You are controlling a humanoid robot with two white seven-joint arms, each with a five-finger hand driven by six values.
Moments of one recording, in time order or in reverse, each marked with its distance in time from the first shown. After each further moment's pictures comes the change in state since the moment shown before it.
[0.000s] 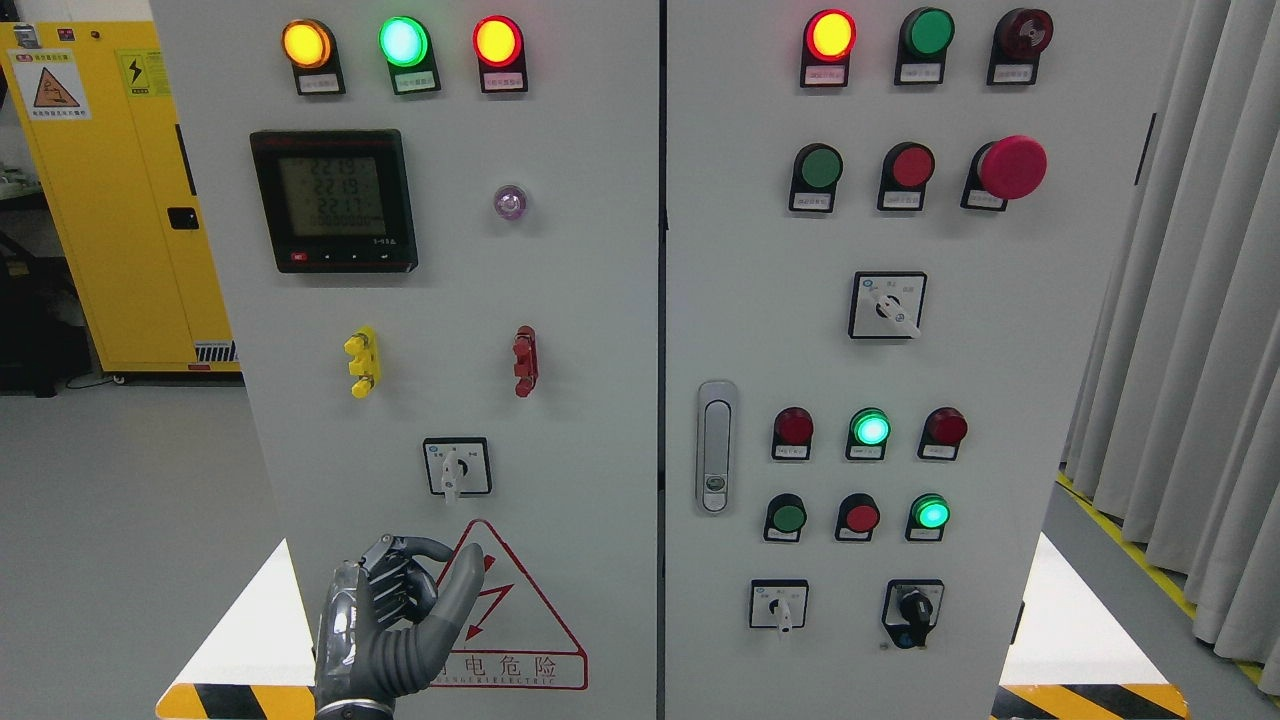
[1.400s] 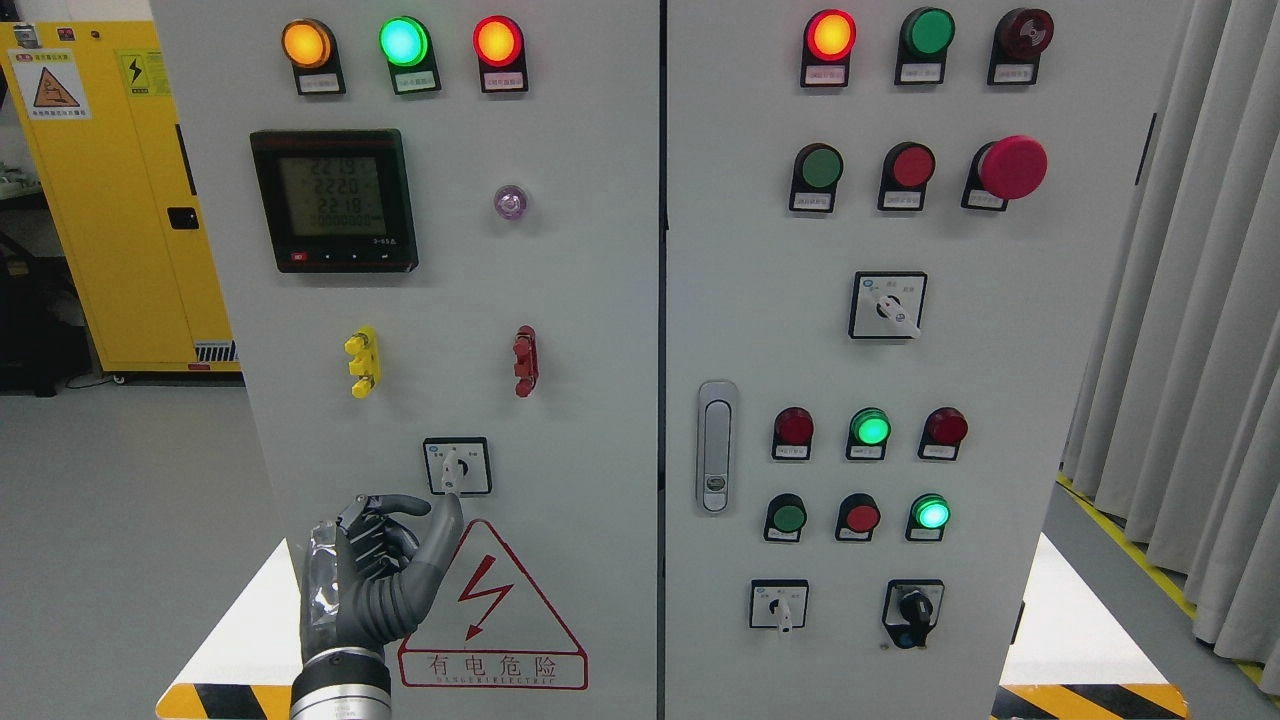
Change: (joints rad) left arm -0.093 -0.042 0.033 -0.011 0.001 0.122 0.029; right arm 0.000 0.000 0.000 0.000 0.000 0.000 -0.003
